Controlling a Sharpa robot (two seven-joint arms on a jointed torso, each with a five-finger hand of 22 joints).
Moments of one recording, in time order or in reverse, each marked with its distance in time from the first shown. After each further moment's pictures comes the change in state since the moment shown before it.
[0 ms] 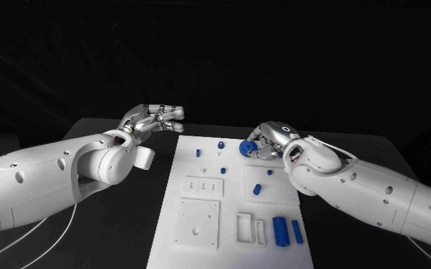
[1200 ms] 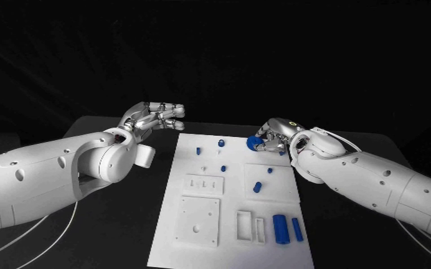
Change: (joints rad) left arm 0.000 -0.002 0.001 0.006 0.000 -0.001 0.003; left_hand 0.000 0.000 0.000 0.000 0.000 0.004 0.003 0.000 0.000 0.004 0.003 0.000 0.000 0.000 0.000 0.000 0.000 0.000 0.000 0.000 0.000 0.004; right arm 0.025 0.035 0.012 -0.162 0.135 0.112 0.066; right_hand -0.007 0.007 -0.109 -0.016 0.093 -0.099 0.027 0.003 -0.013 -0.059 0.016 -0.124 -0.050 -0.011 0.005 -0.025 -0.026 0.000 0.000 0.000 -0.111 0.000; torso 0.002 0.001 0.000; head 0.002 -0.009
